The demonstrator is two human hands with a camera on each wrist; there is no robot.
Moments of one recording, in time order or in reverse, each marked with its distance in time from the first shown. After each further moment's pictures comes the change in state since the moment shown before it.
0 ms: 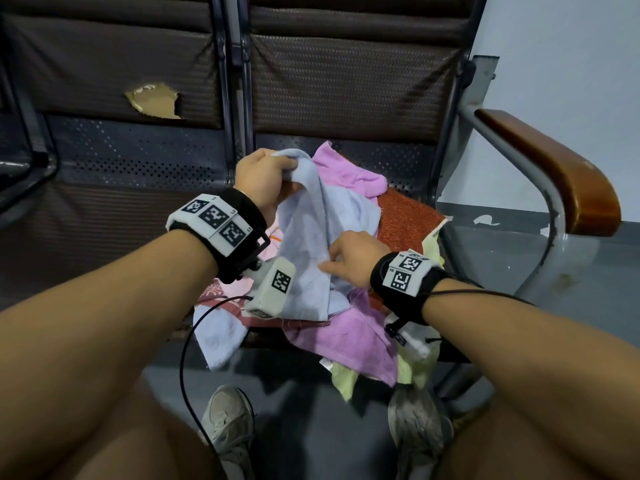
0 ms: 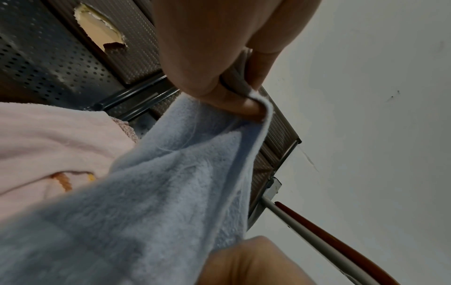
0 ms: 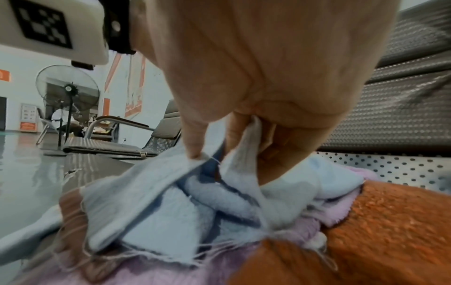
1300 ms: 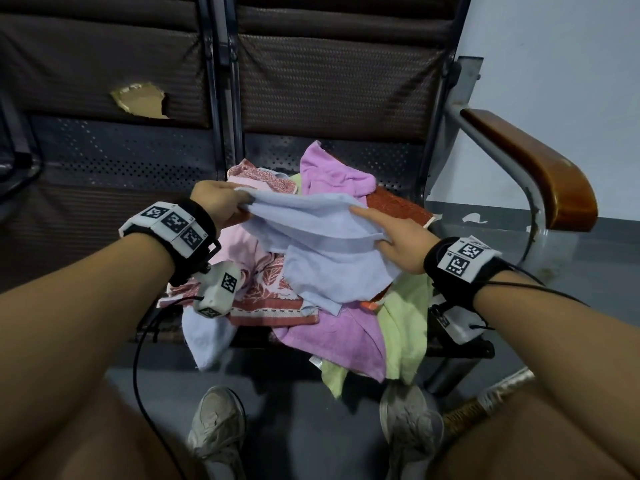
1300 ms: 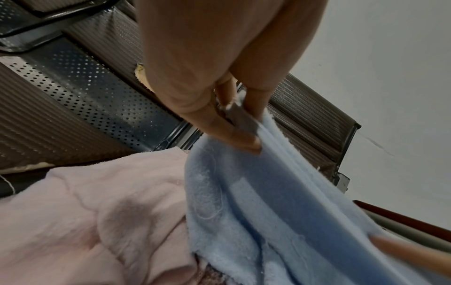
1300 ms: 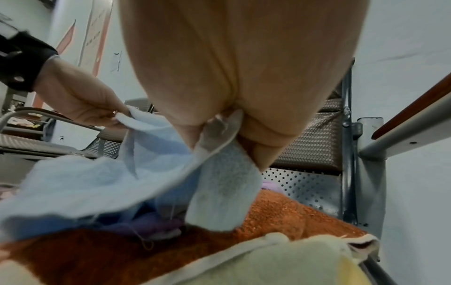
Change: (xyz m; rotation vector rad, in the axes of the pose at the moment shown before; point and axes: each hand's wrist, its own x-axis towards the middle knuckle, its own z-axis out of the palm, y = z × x) left_hand 0.036 -0.031 -0.064 0.413 0.091 -0.139; right_hand -0.026 0.078 -0.037 0.047 0.075 -0.121
